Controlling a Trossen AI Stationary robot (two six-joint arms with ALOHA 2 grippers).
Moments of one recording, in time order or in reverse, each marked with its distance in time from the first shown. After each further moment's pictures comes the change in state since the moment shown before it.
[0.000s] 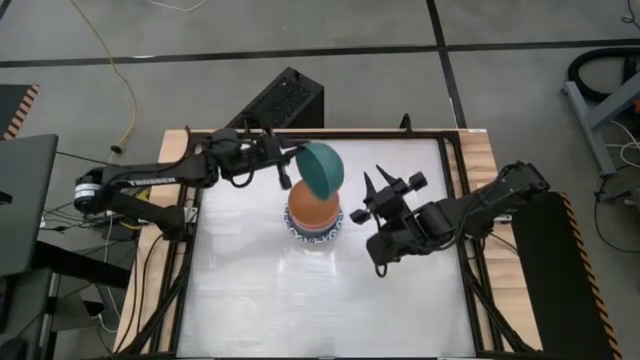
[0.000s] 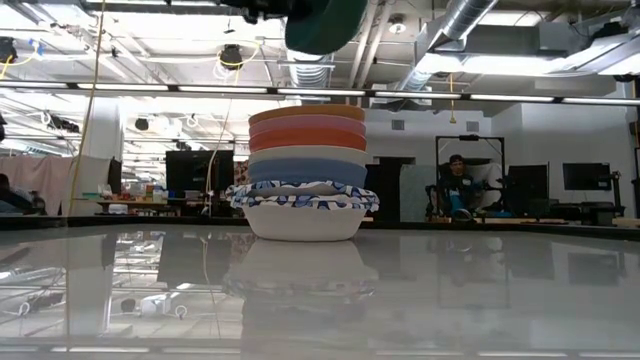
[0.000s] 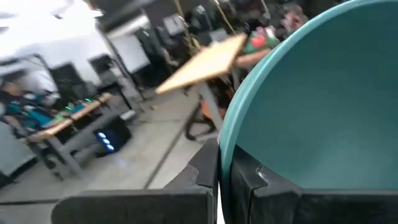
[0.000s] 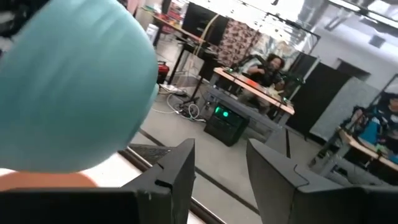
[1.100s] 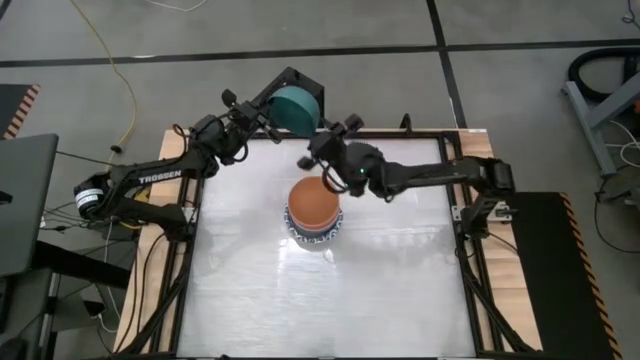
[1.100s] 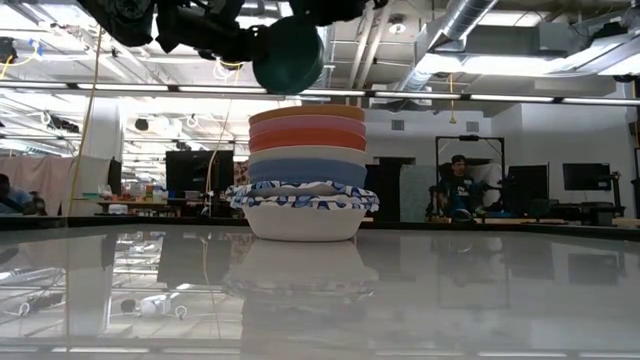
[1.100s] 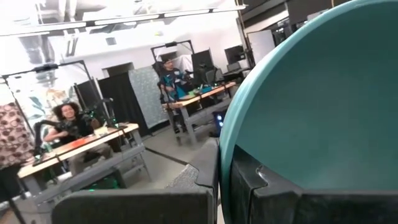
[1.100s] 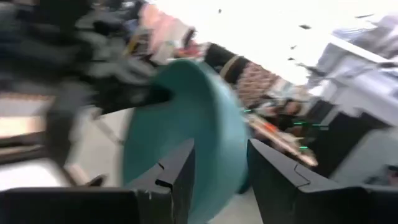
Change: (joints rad) left arm 0.306 0.006 -0.212 0.442 -0.248 -0.004; right arm -0.479 0.228 -0.001 1.319 -0.624 -1.129
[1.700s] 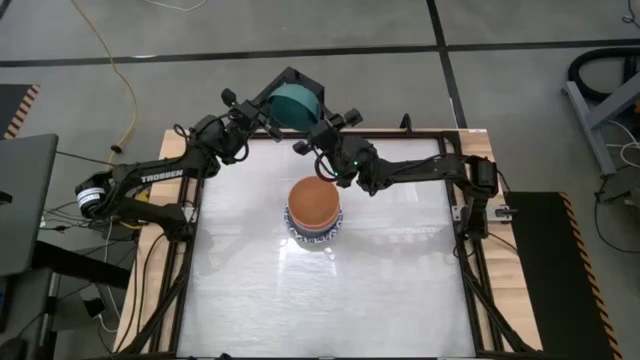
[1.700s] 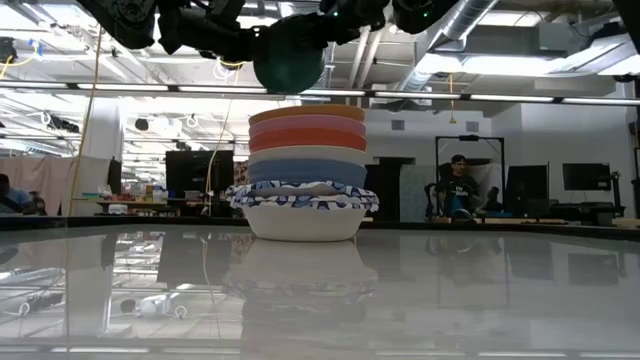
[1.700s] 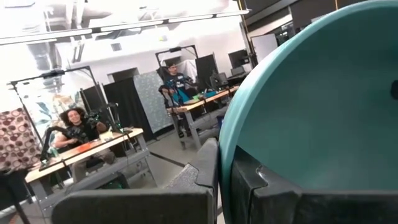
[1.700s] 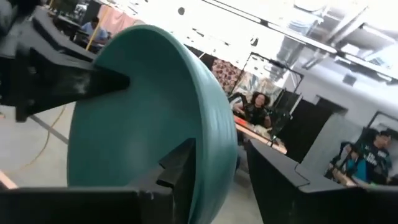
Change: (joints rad) left arm 0.007 0.016 0.000 0.041 -0.007 0.027; right arm -0.100 0.115 0.002 0.268 0.053 -0.072
